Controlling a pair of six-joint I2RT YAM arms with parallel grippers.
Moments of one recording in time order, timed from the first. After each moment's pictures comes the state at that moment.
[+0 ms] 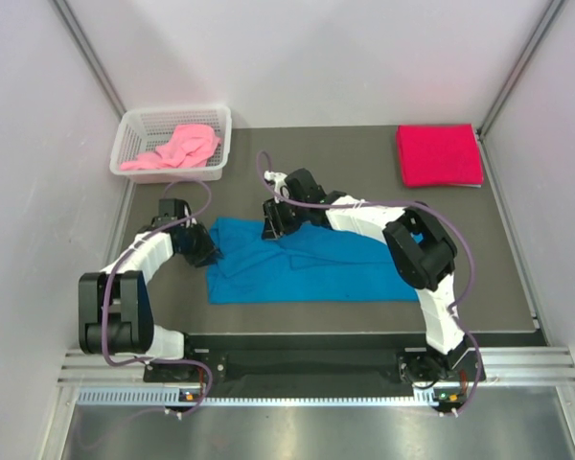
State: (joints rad) left arm 0.04 1.42 0.77 -0.47 0.29 -0.53; right arm 0.75 2.09 1.50 -0.15 -0.42 0.28
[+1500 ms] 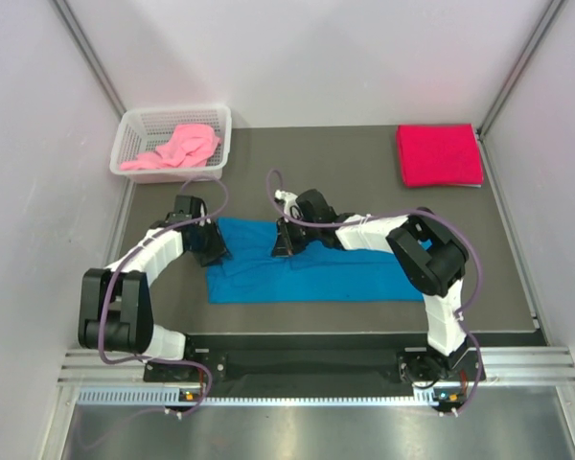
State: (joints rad) left arm -0.09 1.42 0.81 -0.50 0.22 -0.50; right arm 0.76 2.01 1.21 0.10 -0.50 0.37
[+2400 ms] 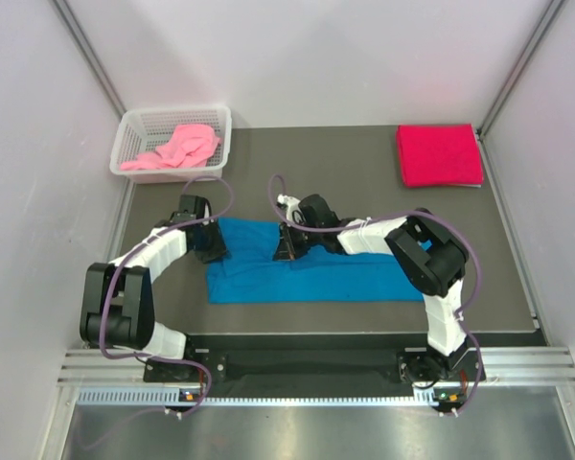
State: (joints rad) left arm -0.11 1.47 0.81 -0.44 0.15 -0.48; right arm 0.76 2.01 1.15 0.16 -0.50 0.38
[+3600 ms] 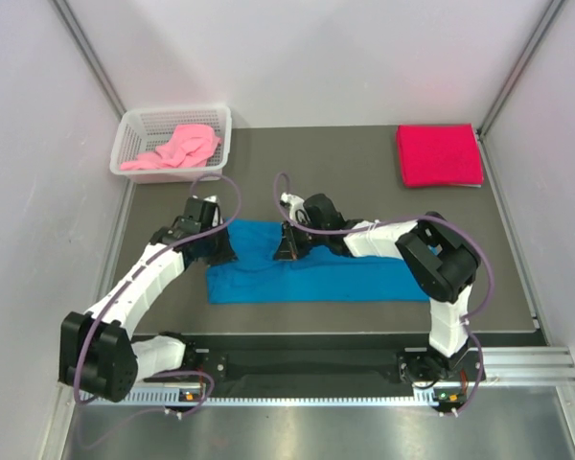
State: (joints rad) left arm -0.27 1.20 0.83 -0.61 0.12 -0.54; right arm 0.76 1.93 1.09 0.20 -0.53 0.40
